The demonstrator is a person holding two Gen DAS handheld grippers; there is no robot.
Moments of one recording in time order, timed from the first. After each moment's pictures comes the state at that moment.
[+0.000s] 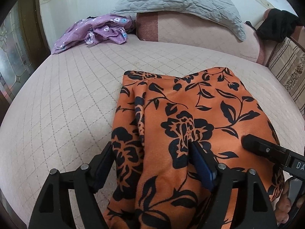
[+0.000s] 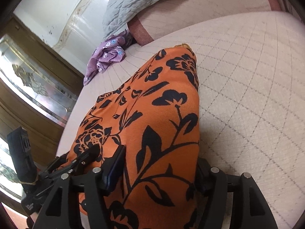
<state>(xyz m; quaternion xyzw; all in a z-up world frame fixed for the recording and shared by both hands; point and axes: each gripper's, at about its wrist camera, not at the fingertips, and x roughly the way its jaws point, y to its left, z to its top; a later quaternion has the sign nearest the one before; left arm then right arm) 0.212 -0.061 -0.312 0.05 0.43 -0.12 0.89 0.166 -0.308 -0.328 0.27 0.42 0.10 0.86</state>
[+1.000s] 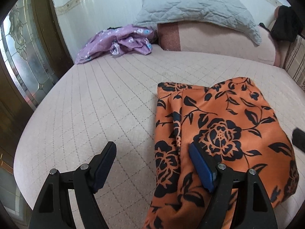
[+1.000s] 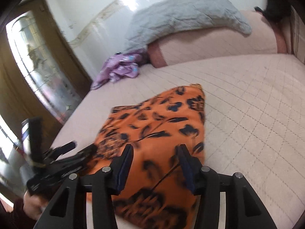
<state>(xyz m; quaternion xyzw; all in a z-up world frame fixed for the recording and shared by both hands) 0.200 -0.040 -0.292 0.09 0.38 -0.04 0.92 0.124 -0.296 -0.274 0.18 0.34 0.10 0.92</state>
